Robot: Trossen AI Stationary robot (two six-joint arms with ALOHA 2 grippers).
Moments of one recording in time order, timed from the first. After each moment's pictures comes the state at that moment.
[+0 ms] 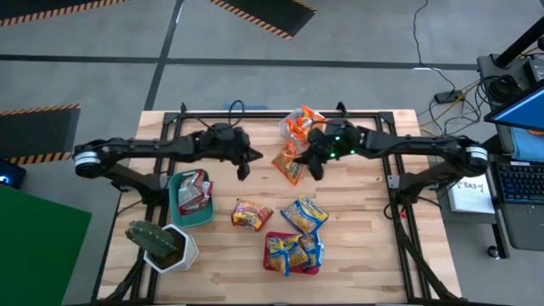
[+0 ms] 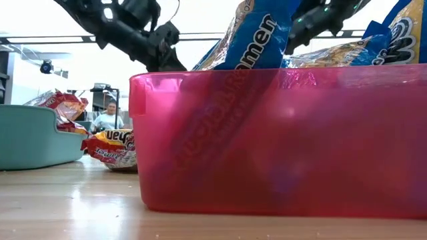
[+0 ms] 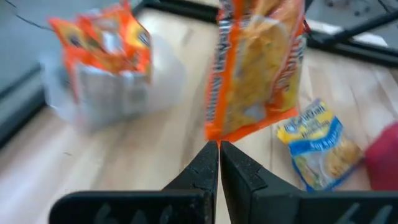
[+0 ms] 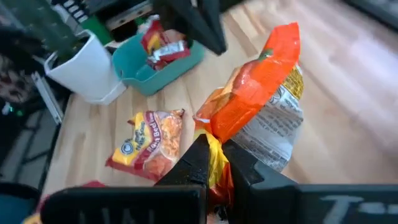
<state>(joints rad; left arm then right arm) 0.31 1.32 0.79 0.03 0.14 -0.07 -0.29 1.31 0.91 -0.09 -0.31 0.29</state>
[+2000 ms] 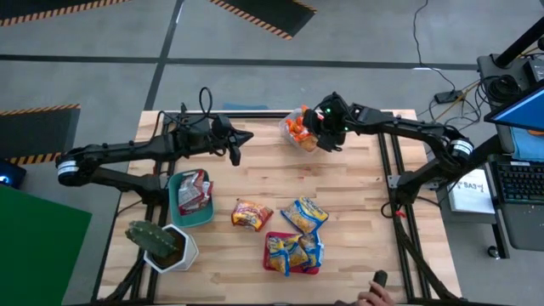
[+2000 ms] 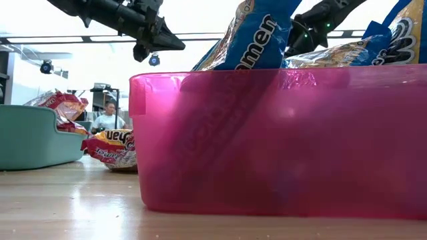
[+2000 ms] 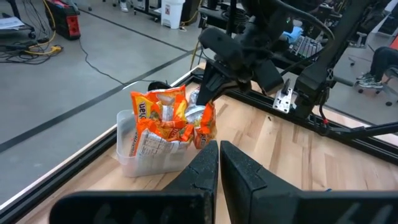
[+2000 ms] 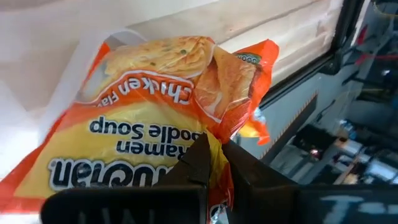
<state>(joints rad) 0.31 1.11 0.79 0.07 -0.07 -0.22 -0.58 1.48 1.07 -0.41 -0.11 -1.91</state>
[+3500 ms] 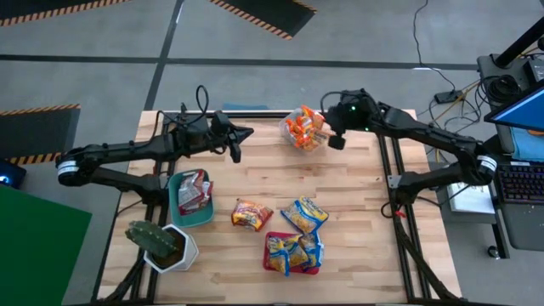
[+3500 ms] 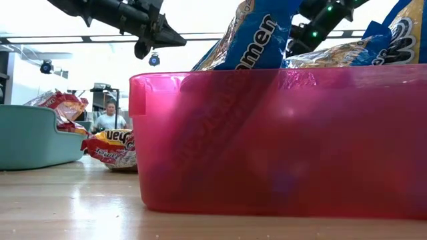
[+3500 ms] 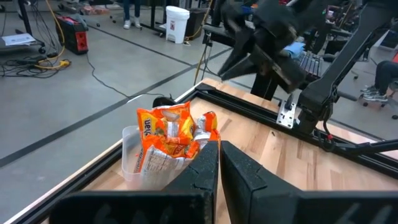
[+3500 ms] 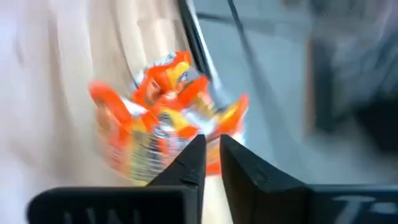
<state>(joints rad) 0.32 1.11 0.79 0.13 -0.10 -0.21 -0.57 1.22 1.04 -0.49 0.05 -0.45</state>
